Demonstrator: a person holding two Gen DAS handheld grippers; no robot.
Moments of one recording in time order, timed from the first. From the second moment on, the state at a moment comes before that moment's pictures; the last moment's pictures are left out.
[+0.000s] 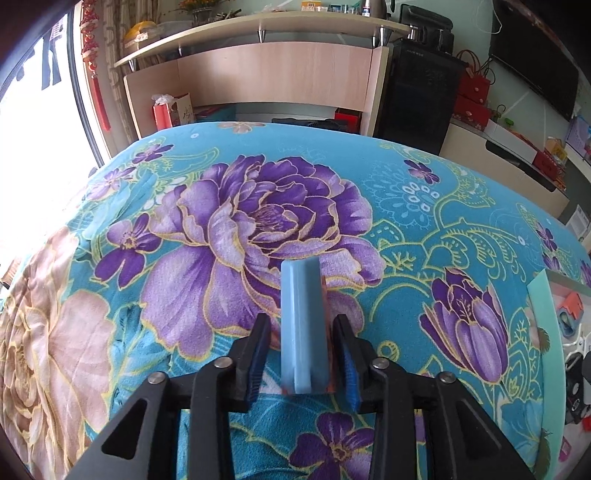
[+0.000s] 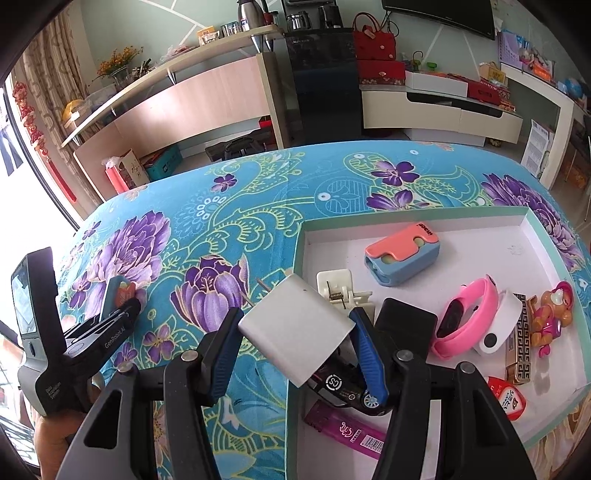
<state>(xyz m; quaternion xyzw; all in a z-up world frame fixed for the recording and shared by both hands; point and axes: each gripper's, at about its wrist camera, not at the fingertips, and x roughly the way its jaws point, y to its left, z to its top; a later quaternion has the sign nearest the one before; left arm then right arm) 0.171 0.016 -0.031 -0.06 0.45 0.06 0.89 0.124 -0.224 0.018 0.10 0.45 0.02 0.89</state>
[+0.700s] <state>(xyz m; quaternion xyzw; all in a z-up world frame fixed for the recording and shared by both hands) 0.170 0.019 -0.033 -0.01 0.44 0.11 0.89 0.125 -0.229 0.018 0.10 0.45 0.02 0.89</state>
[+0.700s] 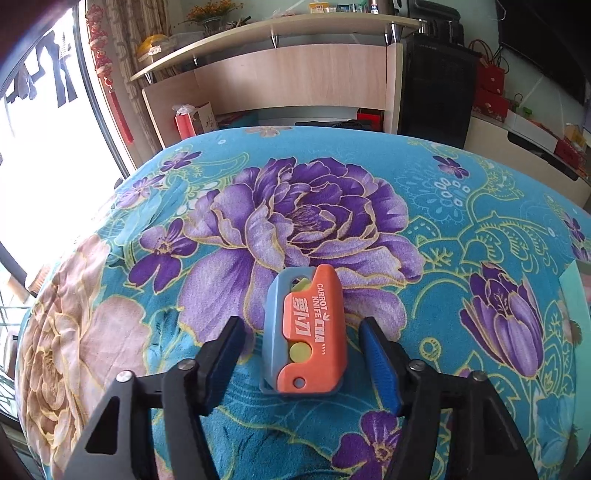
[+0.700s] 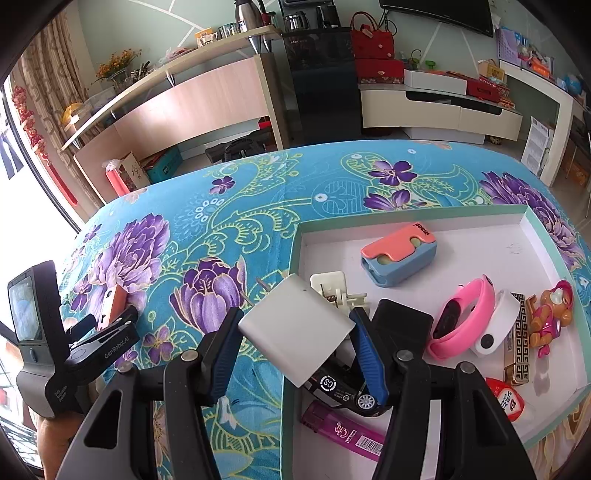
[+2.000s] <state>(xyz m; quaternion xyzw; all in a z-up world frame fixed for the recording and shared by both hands) 0.084 -0.198 0.057 0.07 0.35 -0.19 0.91 0.073 -0.378 0.052 0.14 0.42 -0.18 0.88</state>
